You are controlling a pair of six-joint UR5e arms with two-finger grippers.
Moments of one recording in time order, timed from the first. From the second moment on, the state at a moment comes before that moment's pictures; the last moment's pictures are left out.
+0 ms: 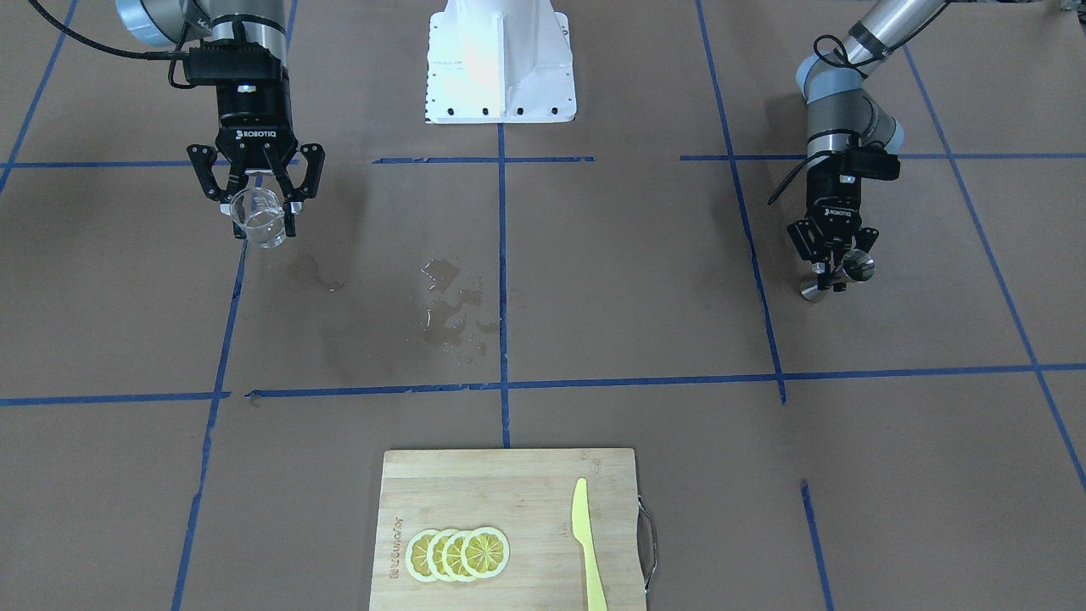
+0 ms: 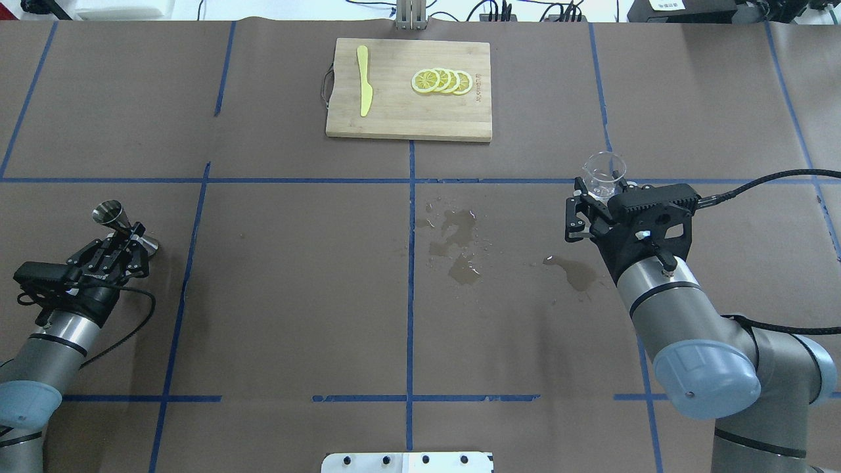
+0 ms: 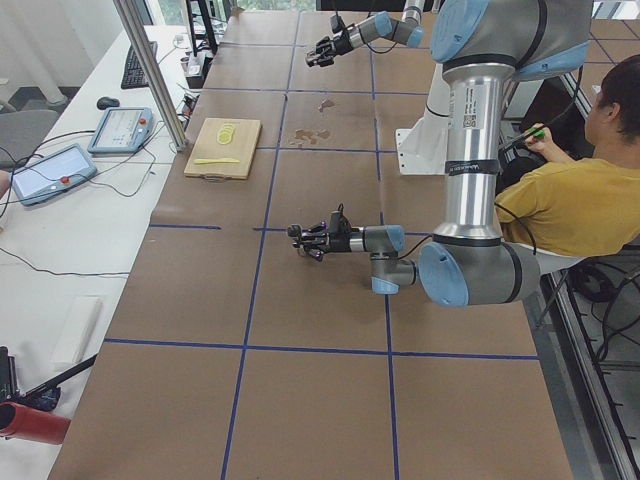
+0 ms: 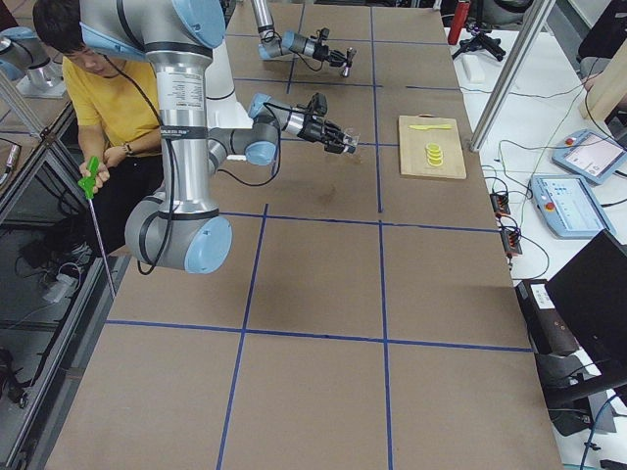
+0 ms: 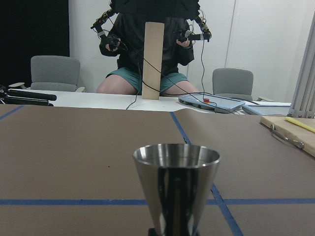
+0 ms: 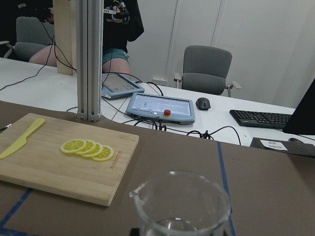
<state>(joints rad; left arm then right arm) -0.27 -1.56 -1.34 -3.19 -0.56 -1.04 0.29 -1.51 2.10 -1.07 0.70 1.03</state>
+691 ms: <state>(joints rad) -0.24 -1.54 -1.34 -3.19 -0.56 -1.04 0.29 -1.50 2.11 -1.07 0.70 1.03</state>
